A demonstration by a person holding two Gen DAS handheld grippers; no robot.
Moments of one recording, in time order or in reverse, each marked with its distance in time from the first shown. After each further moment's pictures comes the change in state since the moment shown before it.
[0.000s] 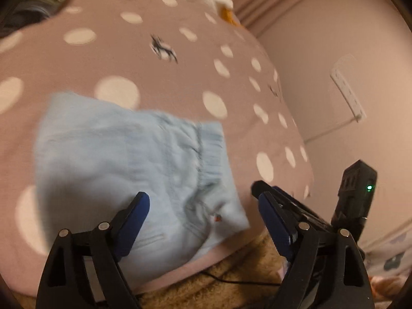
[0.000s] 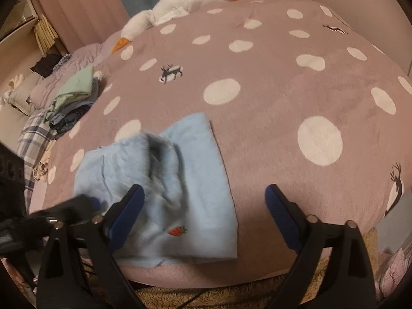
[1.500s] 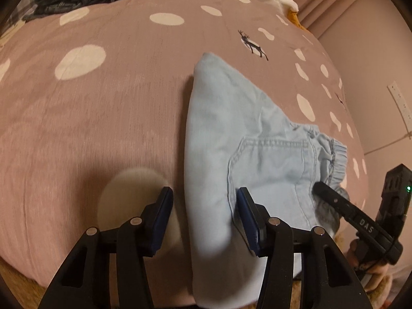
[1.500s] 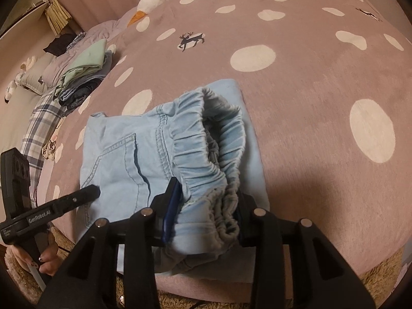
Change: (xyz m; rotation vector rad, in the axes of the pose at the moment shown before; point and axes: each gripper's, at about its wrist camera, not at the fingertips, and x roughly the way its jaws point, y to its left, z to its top) left arm -0.003 0.079 -0.023 -0.107 0.036 0.293; right arm 0.054 0.008 -0.008 -0.056 0.141 0.107
